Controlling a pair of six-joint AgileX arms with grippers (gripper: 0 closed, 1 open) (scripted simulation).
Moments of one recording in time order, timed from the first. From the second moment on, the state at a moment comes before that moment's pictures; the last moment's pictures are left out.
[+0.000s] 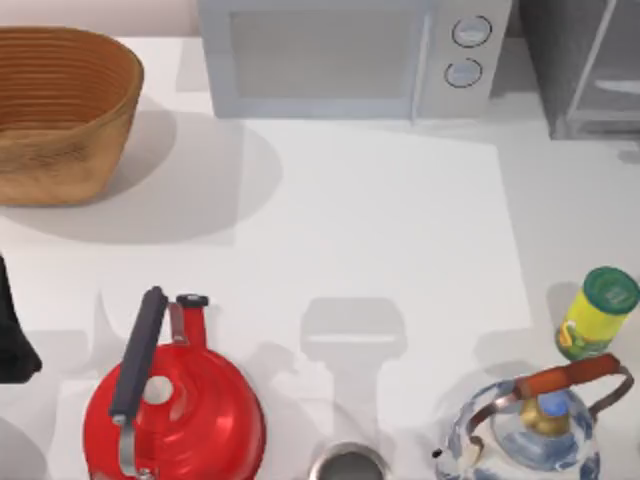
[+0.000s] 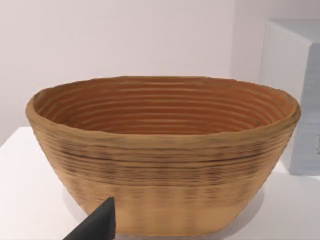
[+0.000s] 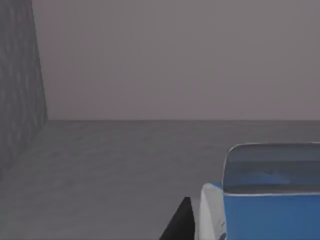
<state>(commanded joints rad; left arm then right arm) 0.00 0.00 0.00 0.00 0.00 0.00 -0.27 2.17 0.97 1.20 -0.26 0.02</state>
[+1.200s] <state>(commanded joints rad) 0.00 0.00 0.00 0.00 0.00 0.00 -0.22 2.44 1.61 0.83 -0.20 0.01</state>
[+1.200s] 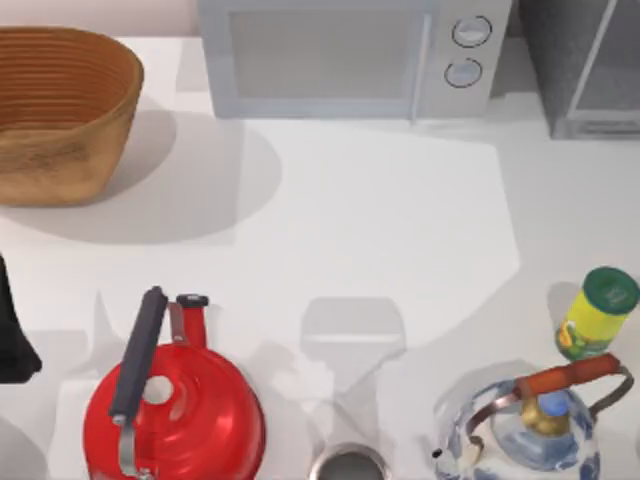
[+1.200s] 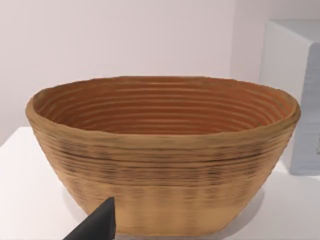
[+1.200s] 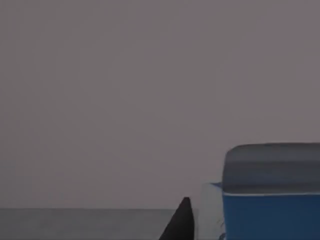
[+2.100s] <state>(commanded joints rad) 0.00 0.00 0.00 0.00 0.00 0.00 -0.22 2.44 1.61 0.83 -0.20 0.01</state>
